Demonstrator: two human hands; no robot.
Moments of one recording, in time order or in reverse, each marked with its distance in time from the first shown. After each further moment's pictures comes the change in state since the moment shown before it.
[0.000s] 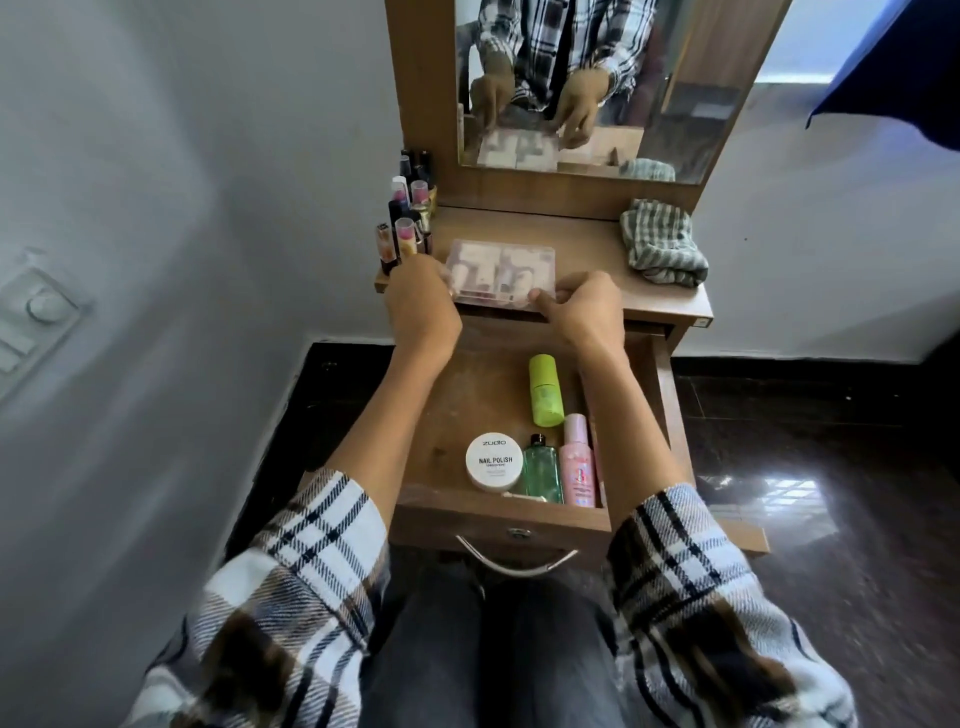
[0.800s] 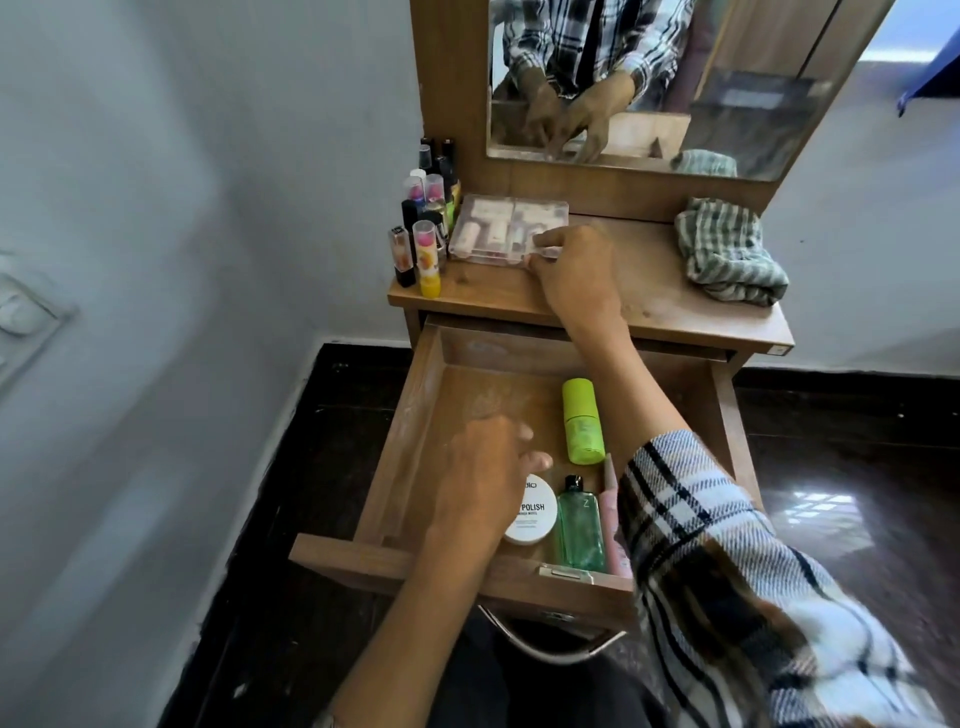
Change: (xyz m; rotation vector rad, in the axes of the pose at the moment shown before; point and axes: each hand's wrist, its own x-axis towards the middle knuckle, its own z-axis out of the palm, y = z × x) left_hand -0.079 -0.048 0.037 0.069 -0.518 0.038; right_hand 0.073 -0.020 0.057 -0.225 0.048 -0.349
